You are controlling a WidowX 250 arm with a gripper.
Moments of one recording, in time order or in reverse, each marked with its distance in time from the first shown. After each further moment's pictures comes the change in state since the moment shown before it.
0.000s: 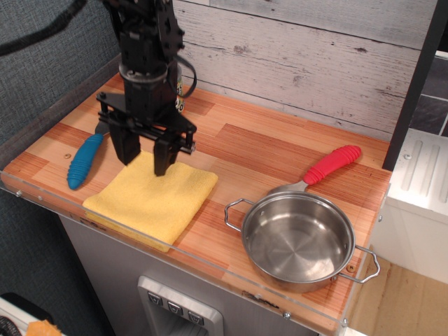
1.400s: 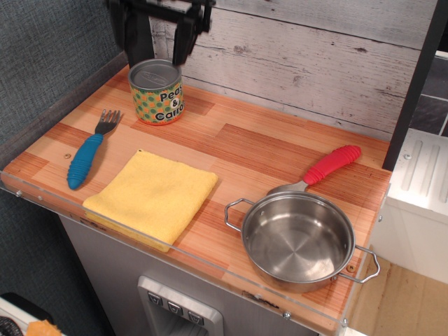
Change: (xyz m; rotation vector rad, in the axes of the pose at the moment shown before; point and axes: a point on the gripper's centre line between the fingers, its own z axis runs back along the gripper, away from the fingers) arm 0.066 0.024 0.086 0.087 -0.011 0.187
